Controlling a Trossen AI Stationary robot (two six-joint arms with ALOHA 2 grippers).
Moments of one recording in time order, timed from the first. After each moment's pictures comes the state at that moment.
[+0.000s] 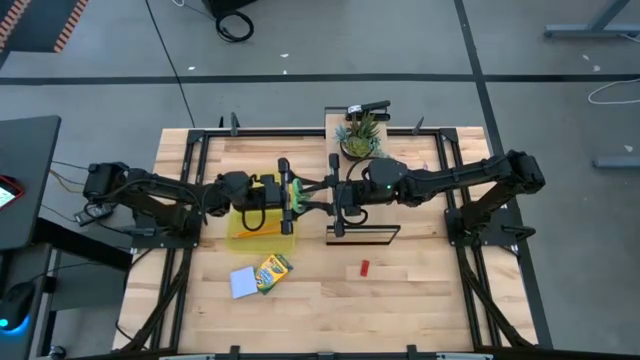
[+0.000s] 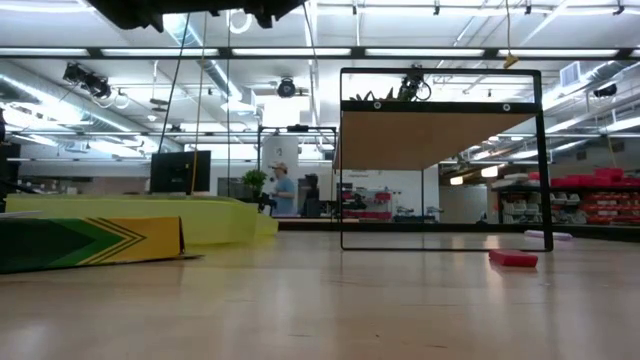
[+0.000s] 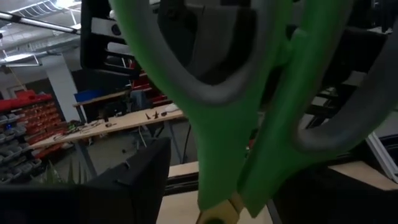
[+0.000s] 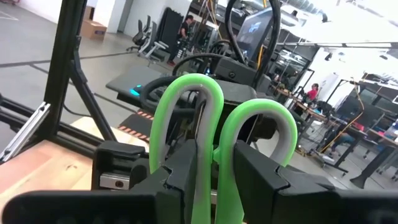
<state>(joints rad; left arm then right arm) -0.03 1.34 0.74 0.78 -0.08 0.25 0.08 1.53 1.22 0.34 0.00 -0.43</state>
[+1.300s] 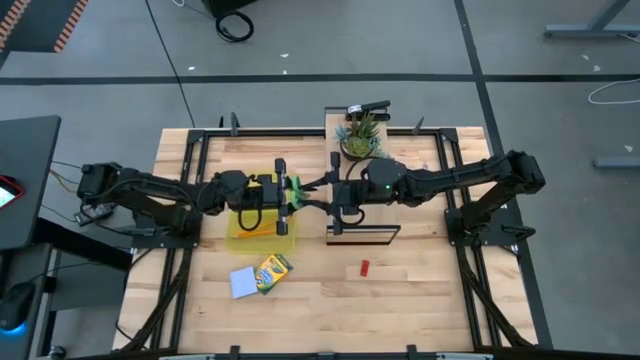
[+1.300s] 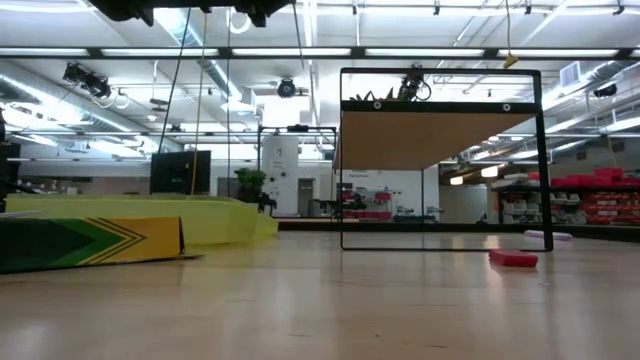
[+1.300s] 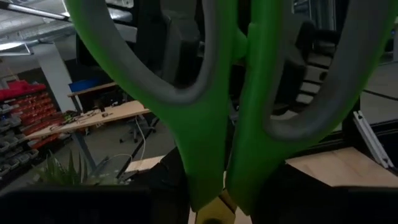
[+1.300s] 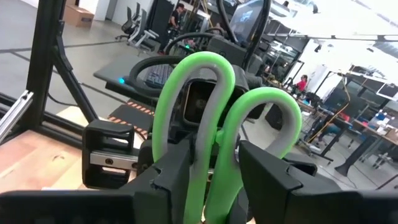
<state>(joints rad) -0.03 1.28 0.74 0.66 -0.08 0.25 0.08 1.53 1.22 0.31 0.06 -0.44</state>
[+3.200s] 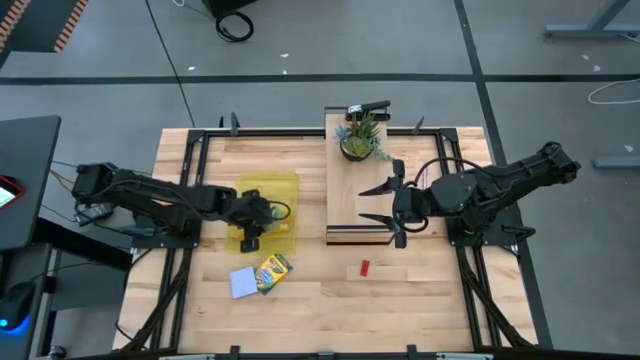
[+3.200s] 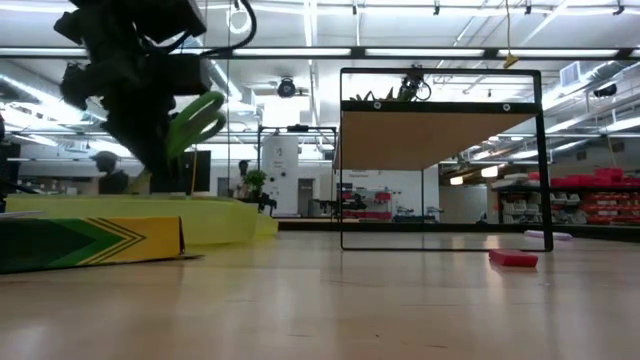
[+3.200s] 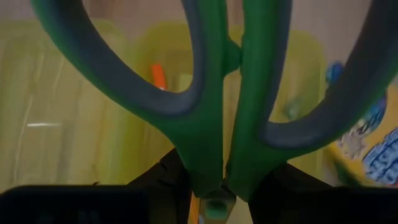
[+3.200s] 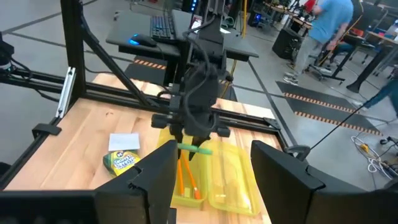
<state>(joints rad) -0.06 1.22 0.67 -0.50 -0.07 -0.10 0.37 1.15 1.22 -0.35 0.45 -0.13</state>
